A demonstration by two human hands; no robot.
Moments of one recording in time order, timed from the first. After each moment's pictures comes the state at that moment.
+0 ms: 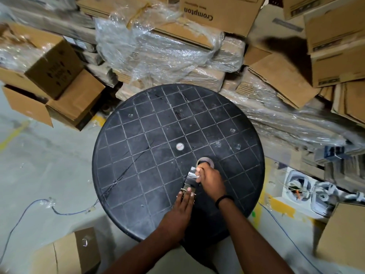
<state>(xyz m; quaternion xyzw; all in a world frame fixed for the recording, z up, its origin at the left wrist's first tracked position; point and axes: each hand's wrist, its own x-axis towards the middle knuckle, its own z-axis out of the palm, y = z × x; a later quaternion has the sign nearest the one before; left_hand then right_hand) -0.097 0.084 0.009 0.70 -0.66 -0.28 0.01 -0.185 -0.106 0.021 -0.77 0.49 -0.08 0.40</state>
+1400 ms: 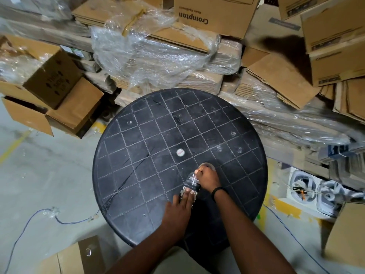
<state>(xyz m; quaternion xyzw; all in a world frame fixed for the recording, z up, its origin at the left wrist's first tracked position) -0.079 0.038 0.023 0.72 -0.63 -0.25 -0.15 -0.151 -0.140 0.003 -0.66 0.58 0.01 0.48</state>
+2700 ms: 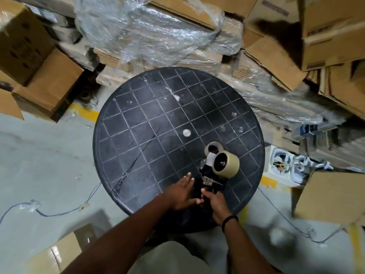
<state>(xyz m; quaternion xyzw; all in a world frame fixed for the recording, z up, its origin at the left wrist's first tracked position) 0.022 0.079 -0.031 0.59 -0.69 -0.42 -0.03 -0.153 0.049 0.005 -0.24 0.69 -0.19 0.66</state>
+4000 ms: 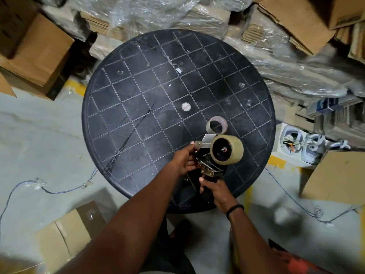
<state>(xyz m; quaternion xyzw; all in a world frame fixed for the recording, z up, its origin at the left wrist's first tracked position) -0.017 0.015 -0.067 0.57 0.07 -0.74 0.34 -0.200 0.059 -0.053 -0.33 0.60 -0.14 0.72</state>
